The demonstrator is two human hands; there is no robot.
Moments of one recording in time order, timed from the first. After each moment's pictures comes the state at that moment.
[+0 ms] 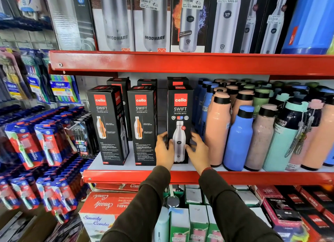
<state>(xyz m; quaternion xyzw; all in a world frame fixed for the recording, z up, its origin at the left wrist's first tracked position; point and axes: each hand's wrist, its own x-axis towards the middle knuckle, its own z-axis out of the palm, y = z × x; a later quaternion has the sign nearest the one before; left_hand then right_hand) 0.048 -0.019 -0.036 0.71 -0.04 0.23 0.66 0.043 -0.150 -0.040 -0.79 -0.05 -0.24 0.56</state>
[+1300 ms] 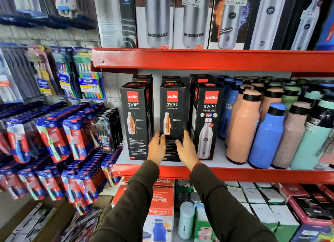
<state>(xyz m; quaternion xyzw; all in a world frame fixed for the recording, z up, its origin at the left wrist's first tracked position) 0.045 0.113 -0.028 0.79 -0.02 0.17 0.59 0.037 -0.008 -0.023 -0.83 -0.05 -0.15 0.53</state>
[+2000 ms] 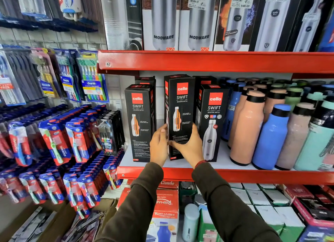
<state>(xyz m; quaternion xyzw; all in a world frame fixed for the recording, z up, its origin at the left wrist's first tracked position) 0.032 0.117 -0.010 0.66 -0.06 0.19 0.72 0.037 -0.003 -0.012 -0.79 -0.07 -0.27 0.55</state>
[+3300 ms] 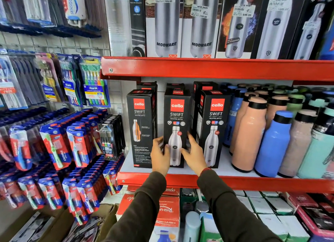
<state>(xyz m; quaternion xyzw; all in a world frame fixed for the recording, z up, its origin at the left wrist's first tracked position) 0.043 0.116 -0.039 0.70 -0.04 0.25 0.66 0.048 -0.017 -0.028 -0.83 -0.10 -0.18 0.53</state>
